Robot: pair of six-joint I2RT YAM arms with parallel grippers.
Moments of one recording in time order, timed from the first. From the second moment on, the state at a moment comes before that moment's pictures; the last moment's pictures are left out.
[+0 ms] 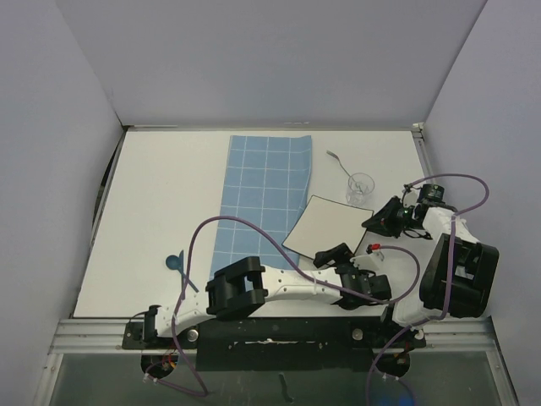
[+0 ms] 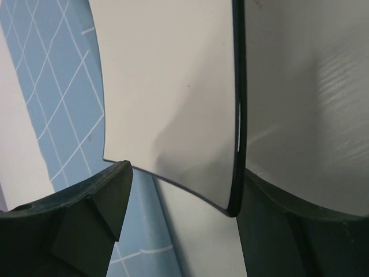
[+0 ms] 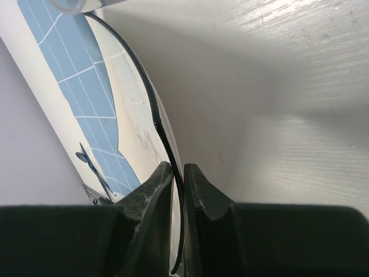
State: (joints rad) left arm -1.47 2.40 2.04 -0.98 -0.96 -0.44; right arm -0.33 1.48 0.83 -0.54 -0.70 0.38
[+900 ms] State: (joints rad) left arm -1.43 2.27 1.69 -0.59 -1.08 -0.11; right arm -0.33 1.49 0.88 -0.57 -0.79 0.35
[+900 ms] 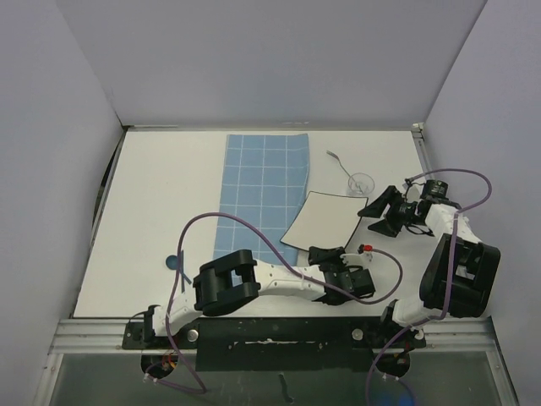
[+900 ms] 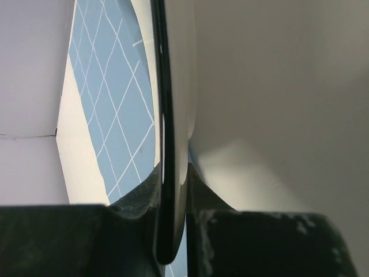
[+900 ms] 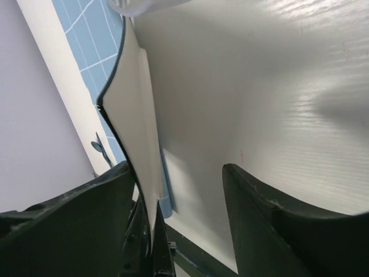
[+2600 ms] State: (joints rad) left arm -1.36 2.26 1.76 -0.59 -1.00 -0.07; right arm 0.05 1.50 0.84 -0.35 -0.60 0.62
